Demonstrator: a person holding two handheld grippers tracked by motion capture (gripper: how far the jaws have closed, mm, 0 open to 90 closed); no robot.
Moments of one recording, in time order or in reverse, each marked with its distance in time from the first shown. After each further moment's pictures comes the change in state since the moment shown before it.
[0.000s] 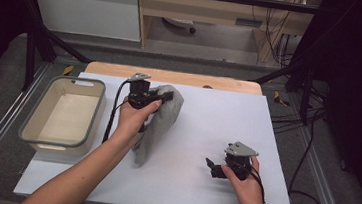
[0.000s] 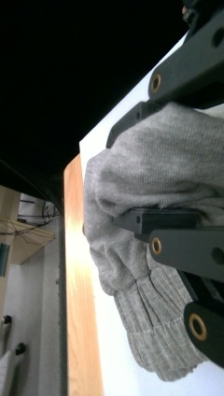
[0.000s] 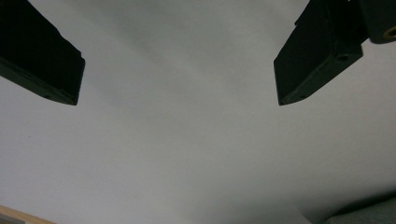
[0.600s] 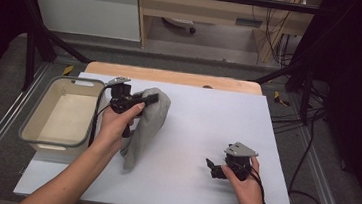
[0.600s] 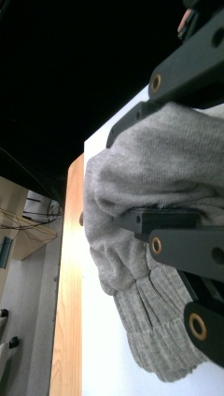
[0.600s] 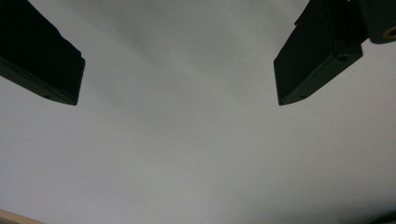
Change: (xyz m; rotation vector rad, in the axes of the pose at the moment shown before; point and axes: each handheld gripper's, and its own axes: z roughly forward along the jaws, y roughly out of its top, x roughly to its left) left arm 0.026 -0.012 -0.036 -0.027 -0.003 -0.095; right arm 0.000 -0.001 0.000 0.007 -0.004 -0.002
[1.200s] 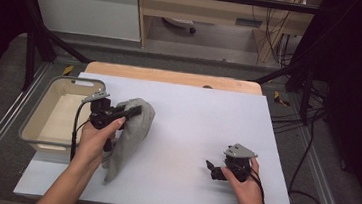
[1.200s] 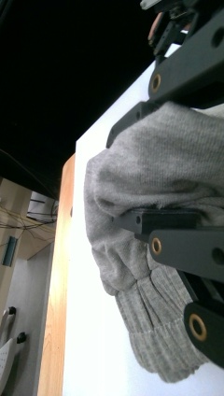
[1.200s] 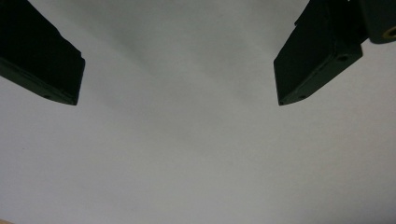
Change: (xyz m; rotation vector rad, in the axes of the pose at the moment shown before) left arm 0.020 -0.034 -0.050 -0.050 -0.016 -0.001; right arm 0.000 -0.005 0.001 0.016 0.003 -0.002
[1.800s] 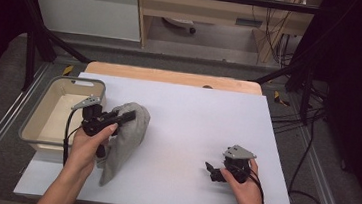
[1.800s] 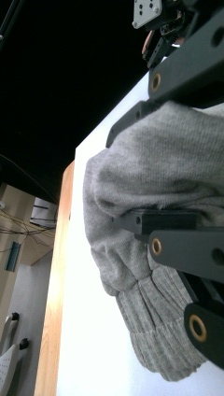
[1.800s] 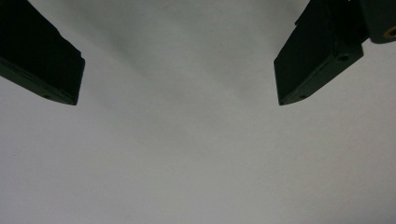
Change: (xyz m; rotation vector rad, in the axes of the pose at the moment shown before) left arm 0.006 -0.014 -0.025 -0.010 -0.030 0.015; right arm 0.003 -0.003 0.001 0.019 0.007 -0.008
